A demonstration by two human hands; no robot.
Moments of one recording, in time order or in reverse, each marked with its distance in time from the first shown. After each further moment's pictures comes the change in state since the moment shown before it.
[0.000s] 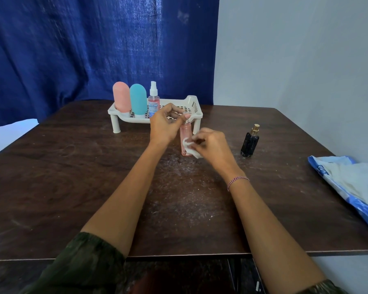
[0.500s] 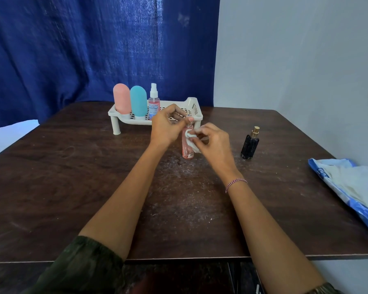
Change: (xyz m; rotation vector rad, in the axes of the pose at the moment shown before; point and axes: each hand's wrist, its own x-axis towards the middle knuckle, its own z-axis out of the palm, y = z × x) left_hand 0.000 0.003 -0.002 0.037 -0.053 0.060; right_hand -0.002 -0.005 -0.002 0.112 0.213 -0.042
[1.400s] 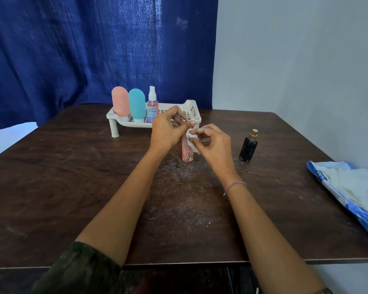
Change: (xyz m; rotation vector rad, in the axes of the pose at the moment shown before) left_hand -0.002 0.004 0.002 0.097 -0.003 0.059; right_hand 0.001 0.001 -0.001 0.099 0.068 0.073
